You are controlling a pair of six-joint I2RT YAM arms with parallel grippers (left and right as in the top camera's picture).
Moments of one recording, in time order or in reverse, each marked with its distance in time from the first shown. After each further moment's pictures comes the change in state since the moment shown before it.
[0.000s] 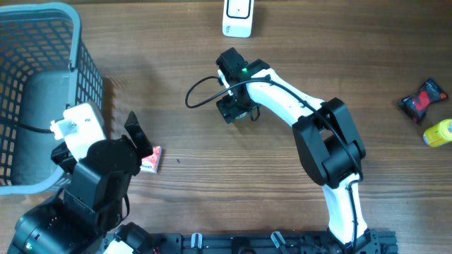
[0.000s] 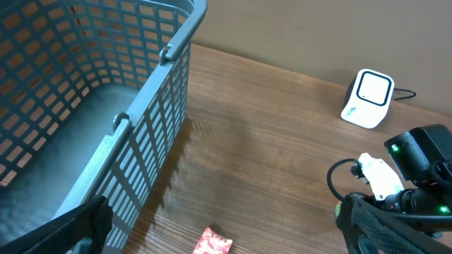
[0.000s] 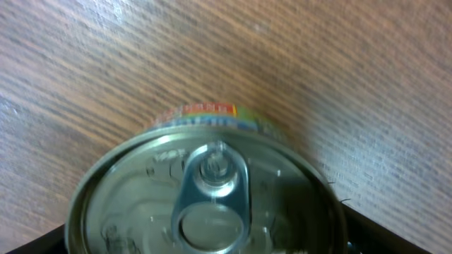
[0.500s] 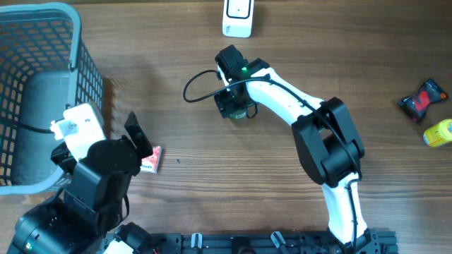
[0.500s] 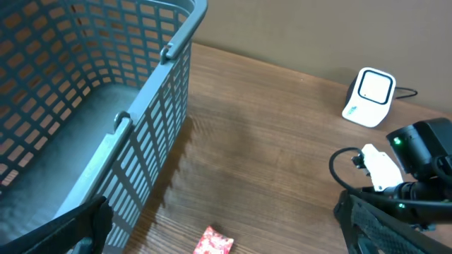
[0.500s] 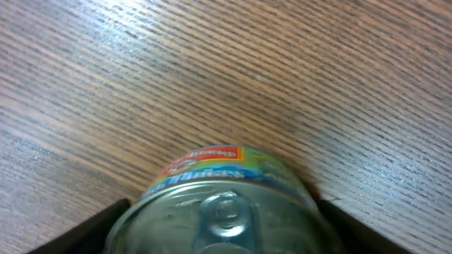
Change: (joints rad) left arm 0.000 0.000 0.000 -0.011 0.000 0.000; right arm -0.001 0.014 0.018 0.040 -0.040 0.089
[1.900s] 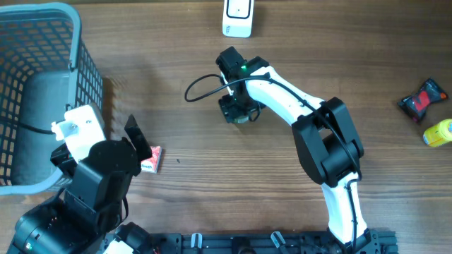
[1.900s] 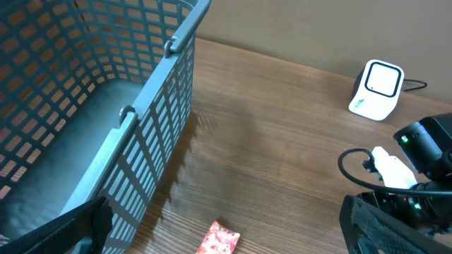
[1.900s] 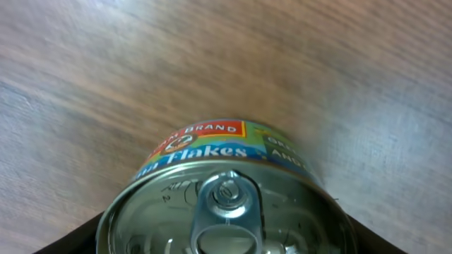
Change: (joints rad) left arm 0.000 0.000 0.000 -0.023 0.000 0.000; right arm 0.000 0.003 0.021 -0.156 -0.007 0.021
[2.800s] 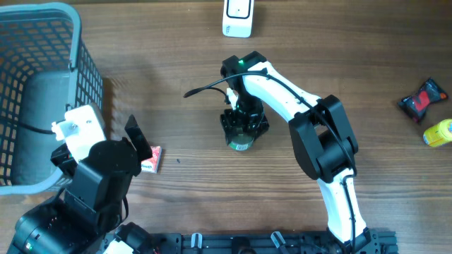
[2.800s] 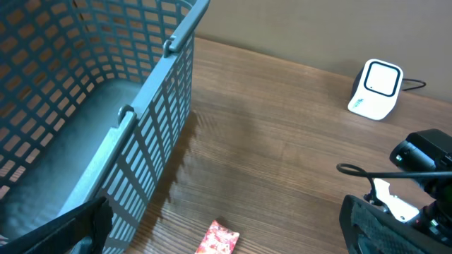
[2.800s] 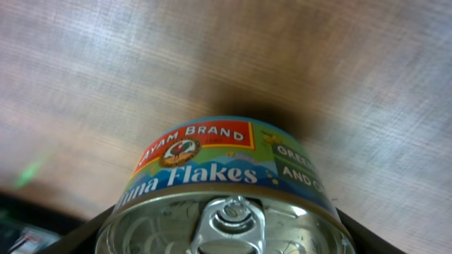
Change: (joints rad) left arm 0.000 0.000 0.000 0.000 0.004 0.000; right arm -0.002 0.047 0.099 -0.422 -0.306 0.096
